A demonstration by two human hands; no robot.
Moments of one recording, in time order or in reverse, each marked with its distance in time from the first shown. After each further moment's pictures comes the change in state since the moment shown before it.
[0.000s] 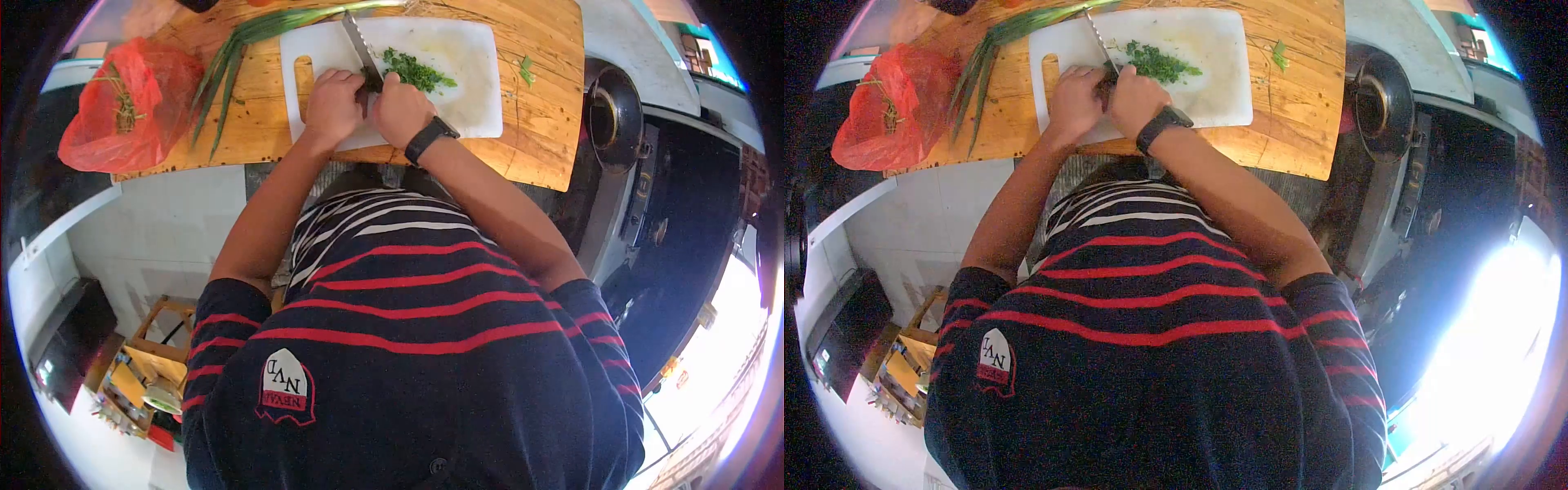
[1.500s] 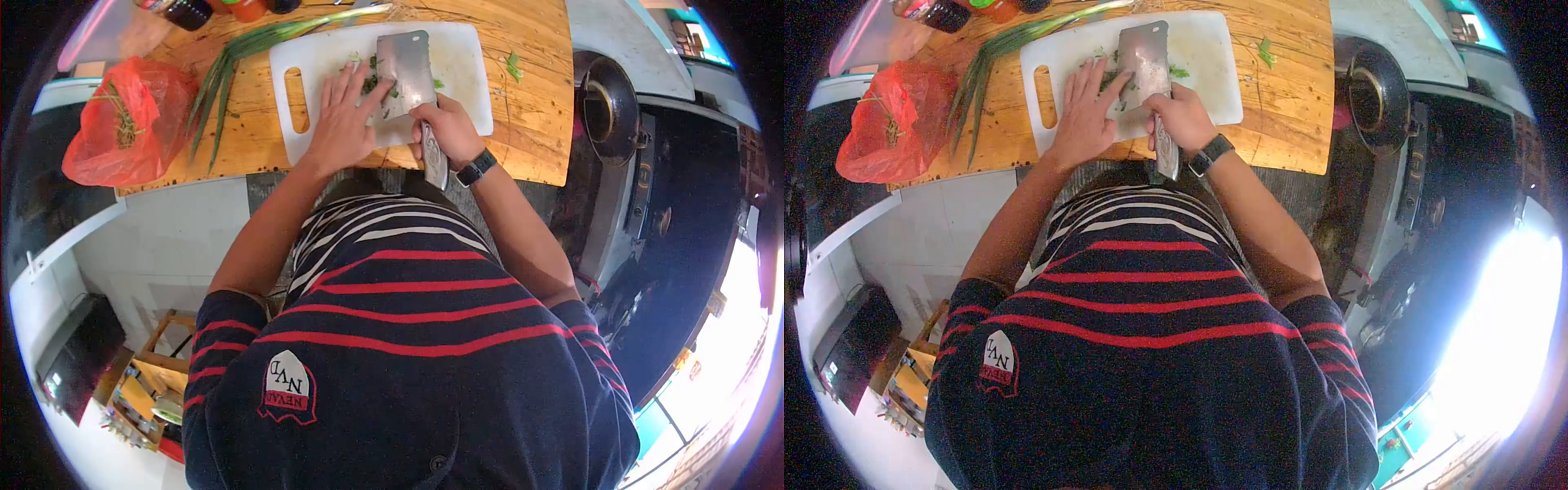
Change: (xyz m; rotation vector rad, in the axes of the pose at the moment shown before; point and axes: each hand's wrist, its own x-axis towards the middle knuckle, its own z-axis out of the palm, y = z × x) left_hand -0.011 0.039 -0.012 0.003 -0.137 0.162; right_hand -0.041 0.052 -0.055 1.261 -0.272 0.413
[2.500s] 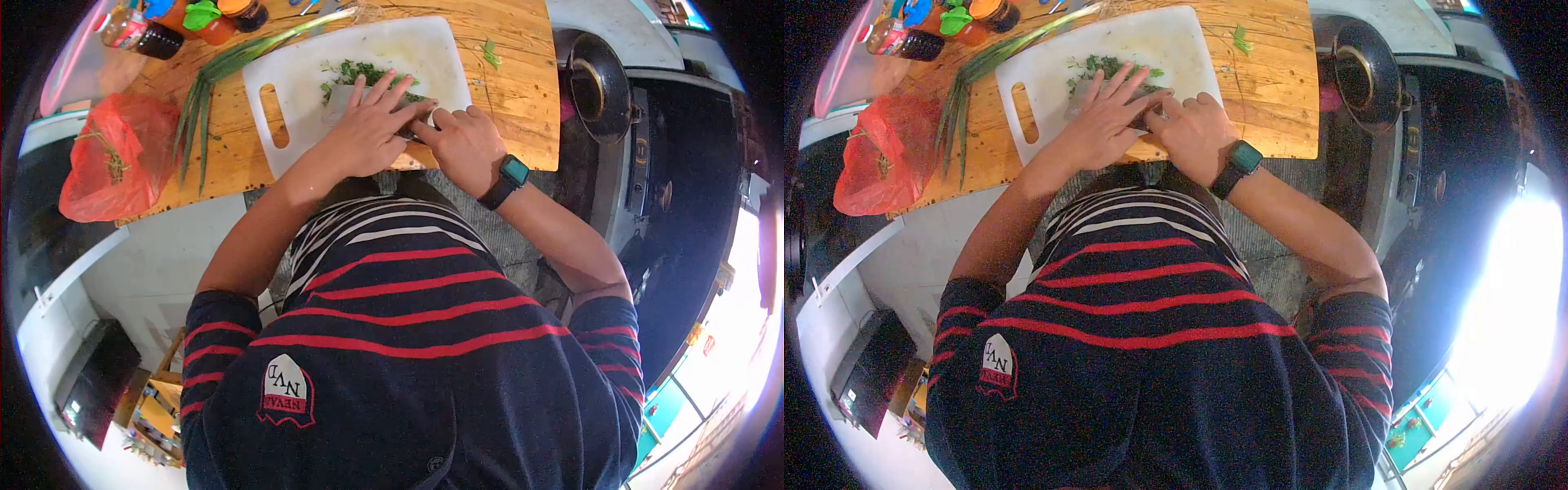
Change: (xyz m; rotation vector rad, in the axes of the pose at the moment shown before) left_hand 0.040 0.050 -0.010 -0.109 -0.281 0.221; right_hand -0.058 -0.018 -0.037 -1.803 0.150 -0.914
